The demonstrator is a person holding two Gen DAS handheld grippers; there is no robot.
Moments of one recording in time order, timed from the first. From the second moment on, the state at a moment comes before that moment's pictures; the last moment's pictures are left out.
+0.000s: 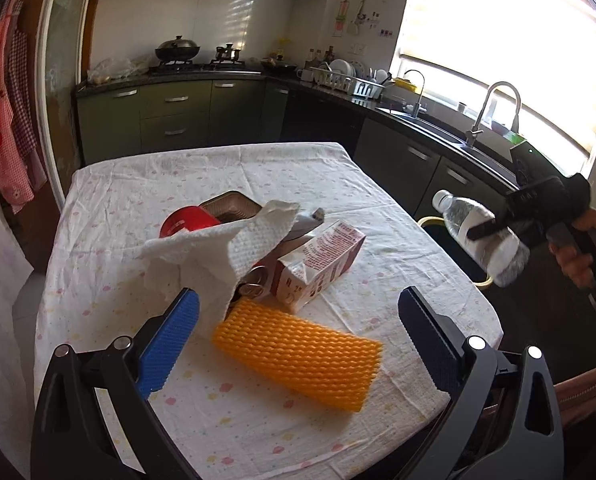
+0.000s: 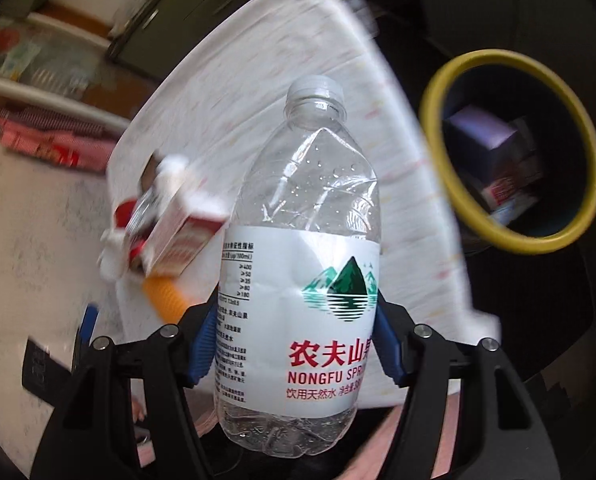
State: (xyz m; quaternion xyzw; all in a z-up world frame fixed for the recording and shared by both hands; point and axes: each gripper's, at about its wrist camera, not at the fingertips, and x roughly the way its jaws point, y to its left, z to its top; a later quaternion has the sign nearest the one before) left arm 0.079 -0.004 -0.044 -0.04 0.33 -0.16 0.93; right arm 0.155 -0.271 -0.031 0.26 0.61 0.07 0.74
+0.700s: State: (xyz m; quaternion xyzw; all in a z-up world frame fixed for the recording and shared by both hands) left arm 0.083 -0.050 -0.043 0.01 0.34 -0.18 0.92; right arm 0.182 -0.428 -0.091 0.32 0.54 -0.11 0.77
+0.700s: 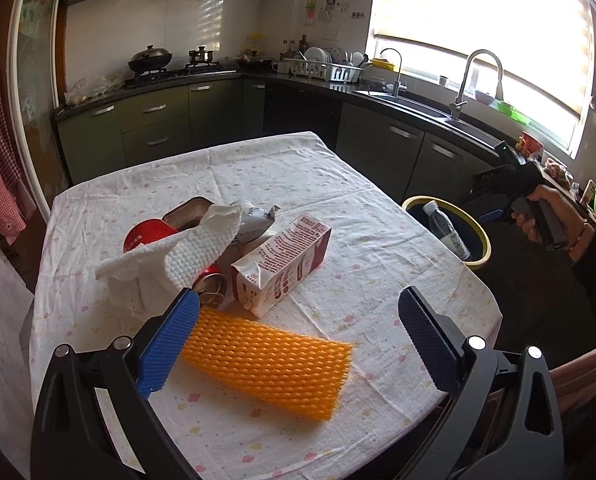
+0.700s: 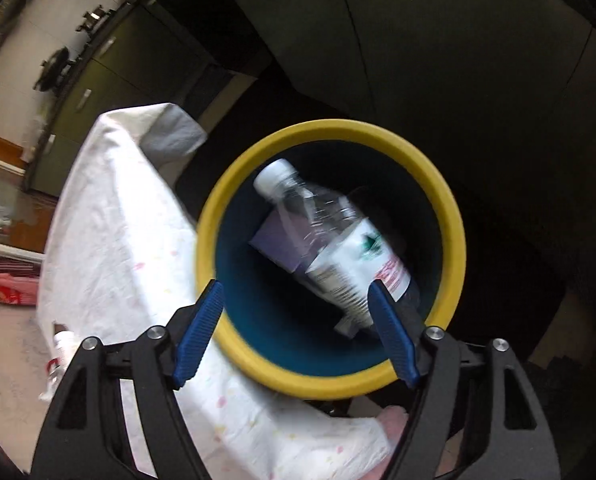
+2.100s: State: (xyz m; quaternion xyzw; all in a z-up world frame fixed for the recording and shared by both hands) left arm 0.141 -0.034 -0.133 -0.21 0.54 0.07 0.81; right arm 0.092 -0.260 -0.068 0.20 0.43 0.15 0.87
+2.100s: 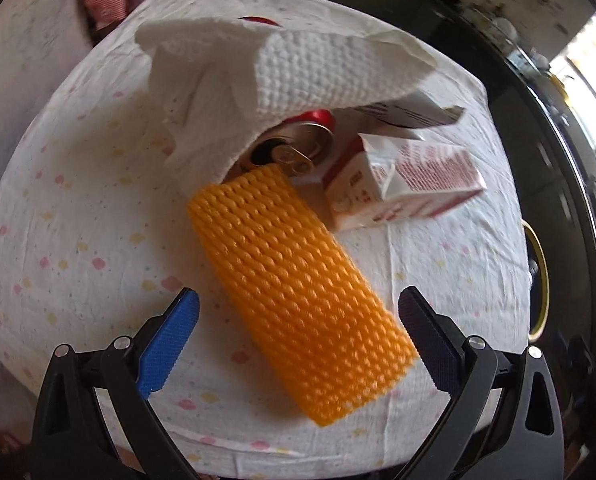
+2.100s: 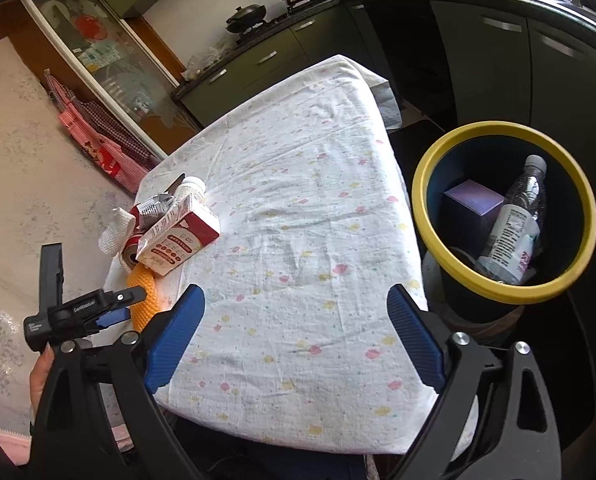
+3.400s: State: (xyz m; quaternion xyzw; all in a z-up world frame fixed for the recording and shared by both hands) left arm 0.064 -0.031 -0.098 -0.08 0.50 0.00 0.86; right arm 0.087 -0.259 -0.052 0.22 0.40 0.17 0.87
